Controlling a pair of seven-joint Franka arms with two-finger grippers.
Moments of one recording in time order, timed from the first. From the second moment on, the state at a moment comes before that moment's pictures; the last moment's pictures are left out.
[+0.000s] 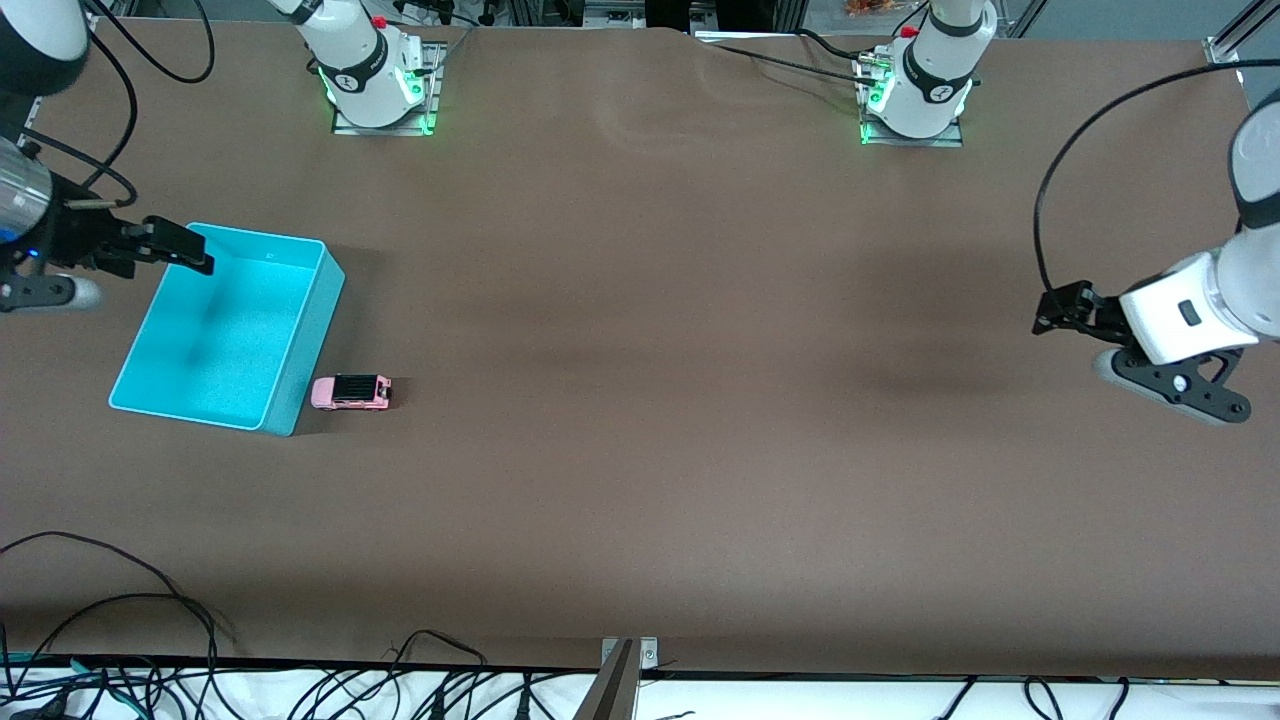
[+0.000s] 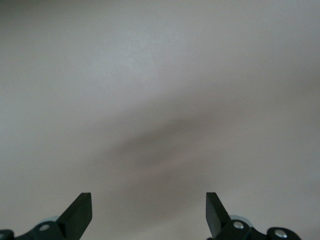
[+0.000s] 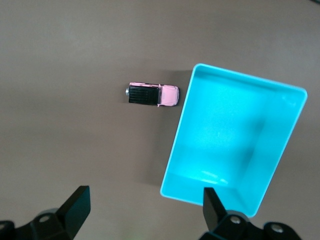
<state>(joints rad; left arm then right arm) 0.20 0.32 -0.30 -1.36 0.05 1.51 0.23 -0.01 0.11 0.02 -1.60 0.03 1.60 -0.10</state>
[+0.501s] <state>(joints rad) 0.07 0.25 -0.21 -1.39 0.05 1.45 0.12 0.02 0.27 0.05 -1.61 0.01 1.72 -0.60</state>
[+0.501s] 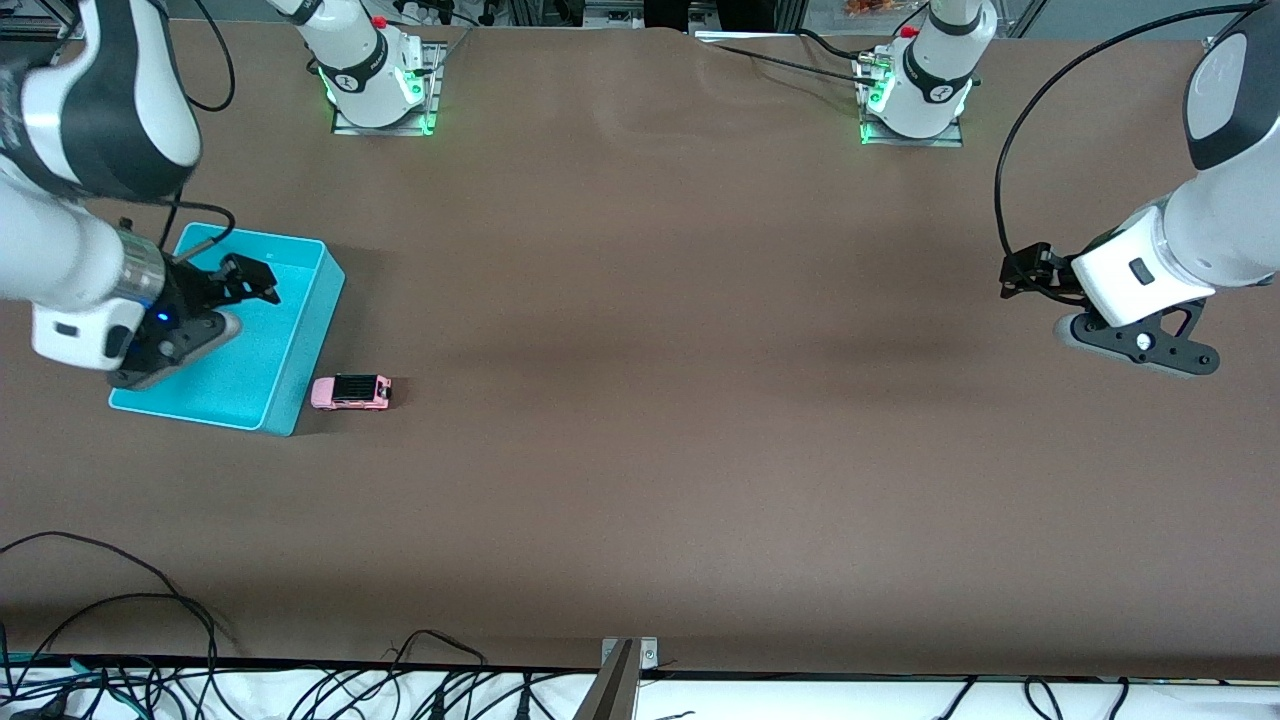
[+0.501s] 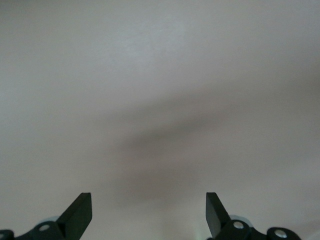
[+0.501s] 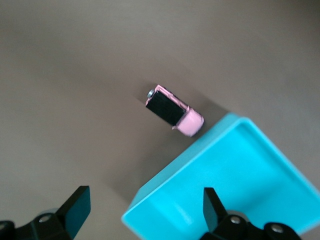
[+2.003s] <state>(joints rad) 0.03 -0.02 -0.09 -1.74 -0.03 1.70 0.06 0.02 0.58 0.06 -1.82 0.02 2.26 -1.47</state>
